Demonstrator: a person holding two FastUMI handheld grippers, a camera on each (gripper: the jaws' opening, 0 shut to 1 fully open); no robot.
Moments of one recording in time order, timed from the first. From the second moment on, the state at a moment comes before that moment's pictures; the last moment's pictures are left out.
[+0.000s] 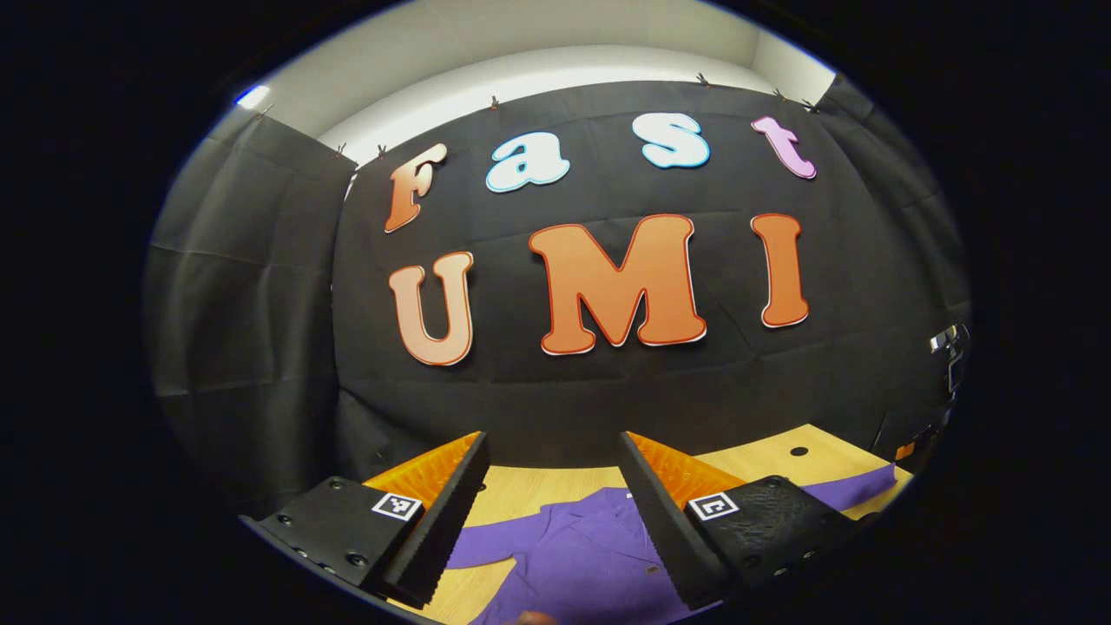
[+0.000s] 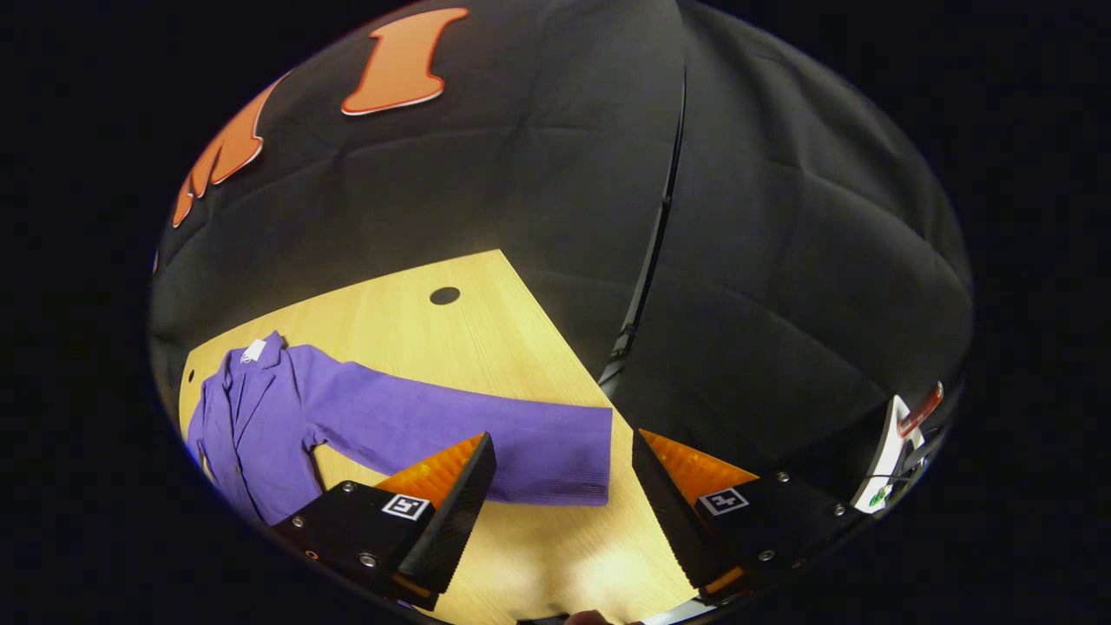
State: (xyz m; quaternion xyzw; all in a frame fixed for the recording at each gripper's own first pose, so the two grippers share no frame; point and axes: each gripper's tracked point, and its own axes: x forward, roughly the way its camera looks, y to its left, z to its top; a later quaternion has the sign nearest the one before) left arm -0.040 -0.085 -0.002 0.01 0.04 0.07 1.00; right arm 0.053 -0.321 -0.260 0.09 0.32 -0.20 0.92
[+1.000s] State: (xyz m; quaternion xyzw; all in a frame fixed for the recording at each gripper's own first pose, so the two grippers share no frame) left arm -0.034 -0.100 -0.015 0.04 0.07 0.07 0.99; right arm 0.081 -0.343 -0.367 0.24 0.54 -0.14 0.80
